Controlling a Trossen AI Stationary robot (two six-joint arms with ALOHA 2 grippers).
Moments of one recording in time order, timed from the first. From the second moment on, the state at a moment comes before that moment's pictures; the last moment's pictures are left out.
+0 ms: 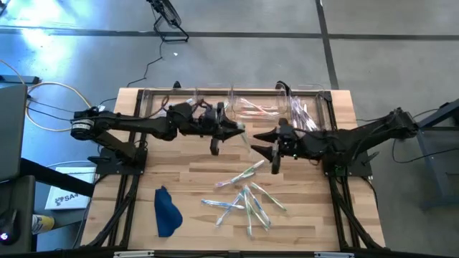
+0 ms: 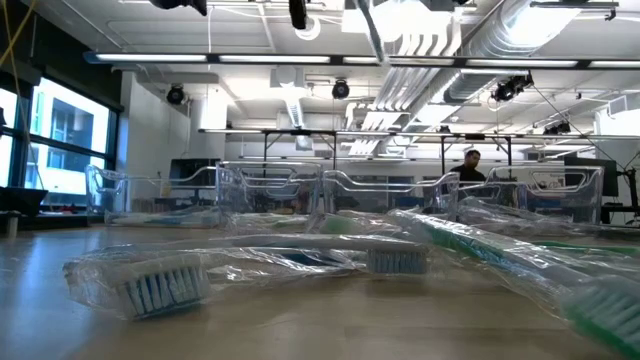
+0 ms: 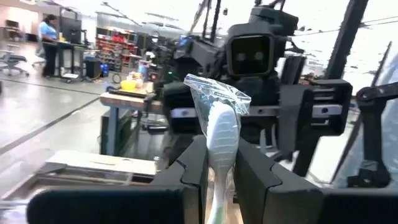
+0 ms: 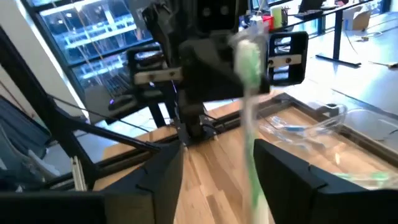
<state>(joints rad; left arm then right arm) 0.09 1.41 1.02 0.60 0.16 -0.19 0.29 1.16 0.97 0.06 0.49 0.35</state>
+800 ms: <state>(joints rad) 0.59 1.34 1.02 0.05 0.17 -0.24 0.33 1.02 0.97 -0.18 0.50 0.42</state>
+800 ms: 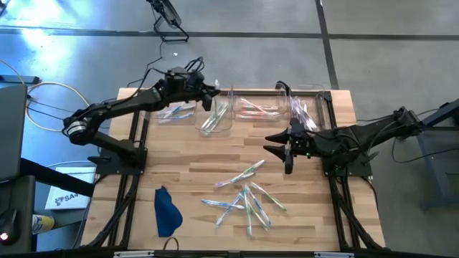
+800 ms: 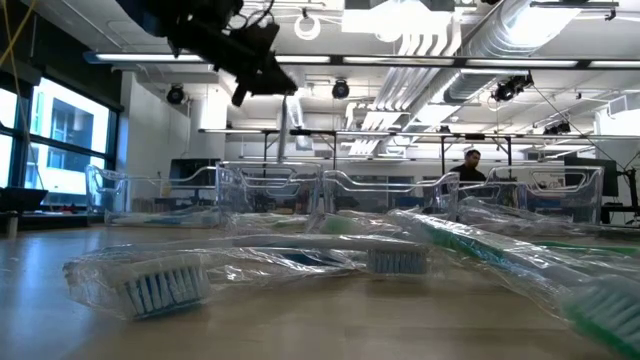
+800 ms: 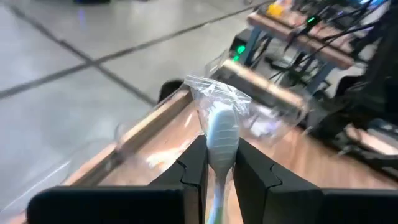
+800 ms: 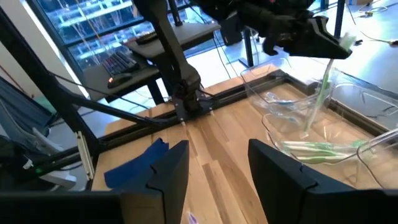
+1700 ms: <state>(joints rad) 0.62 1.65 1.02 0.00 0.22 -0.35 0.33 1.10 0.97 -0.19 0.50 0.45</state>
